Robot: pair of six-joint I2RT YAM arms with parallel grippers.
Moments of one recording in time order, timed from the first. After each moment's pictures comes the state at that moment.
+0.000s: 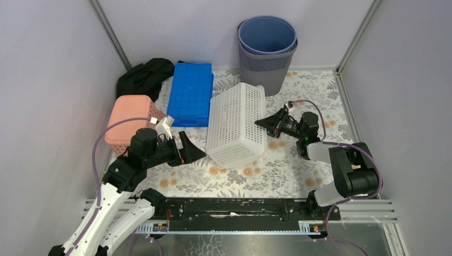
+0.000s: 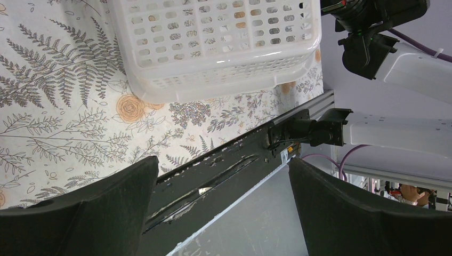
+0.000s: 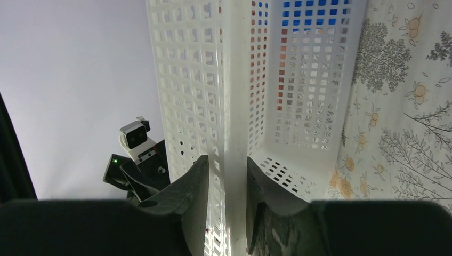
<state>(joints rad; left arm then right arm) -0.48 0.61 0.82 -0.77 0.37 -0.72 0.19 1.51 0.47 0.95 -0.87 1.47</state>
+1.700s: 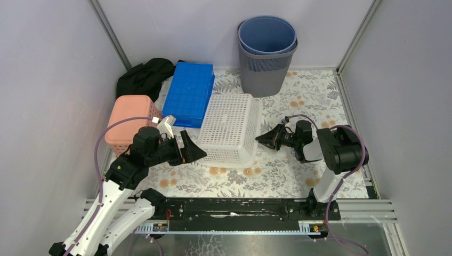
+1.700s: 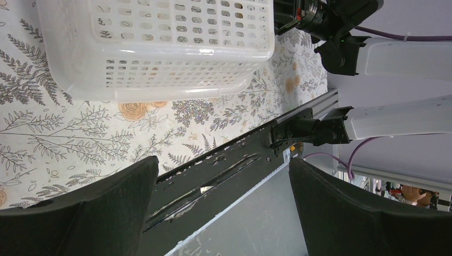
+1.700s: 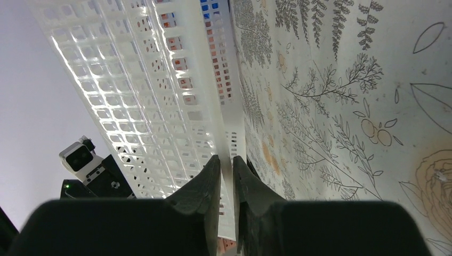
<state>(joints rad) -0.48 0.64 0.82 -0.77 0.37 -0.72 0.16 1.77 0.40 0.94 -0.91 1.34</state>
